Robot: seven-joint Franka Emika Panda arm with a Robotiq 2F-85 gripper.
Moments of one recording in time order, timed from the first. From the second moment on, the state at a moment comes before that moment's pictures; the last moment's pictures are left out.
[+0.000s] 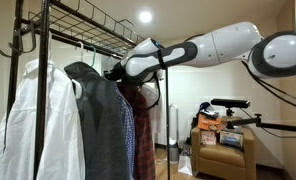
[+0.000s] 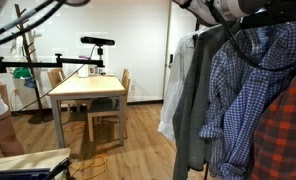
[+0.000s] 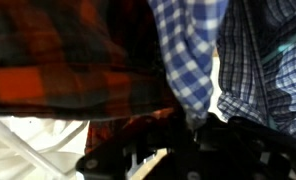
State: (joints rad) arm 0.07 0.57 -0.09 -1.20 0.03 2.92 0.03
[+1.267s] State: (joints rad) arm 0.08 0.57 -0.13 -1.28 0.05 2.99 0.15
